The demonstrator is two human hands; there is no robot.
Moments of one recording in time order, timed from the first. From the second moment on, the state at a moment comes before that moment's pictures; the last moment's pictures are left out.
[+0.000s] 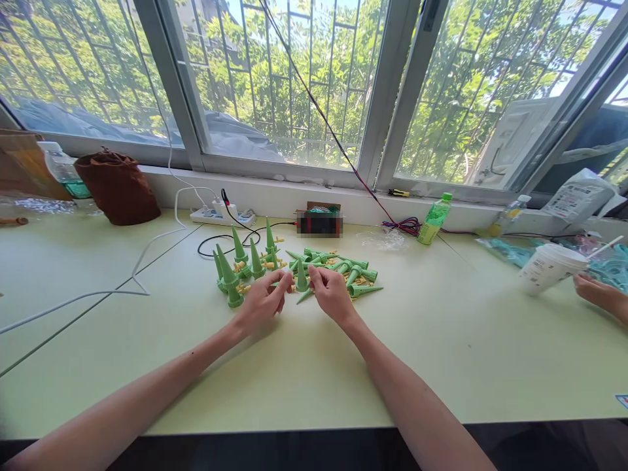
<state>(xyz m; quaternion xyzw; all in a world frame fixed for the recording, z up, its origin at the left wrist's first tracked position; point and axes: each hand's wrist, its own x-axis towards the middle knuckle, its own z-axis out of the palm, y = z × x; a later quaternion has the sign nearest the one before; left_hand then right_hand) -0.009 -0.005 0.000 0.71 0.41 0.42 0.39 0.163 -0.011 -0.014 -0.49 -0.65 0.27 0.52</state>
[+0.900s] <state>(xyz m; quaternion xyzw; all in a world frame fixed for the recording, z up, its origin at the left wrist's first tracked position) -0.007 -0.008 -0.001 0.68 0.36 0.45 0.44 0.161 -0.011 -0.016 -0.46 -0.64 0.35 0.51</state>
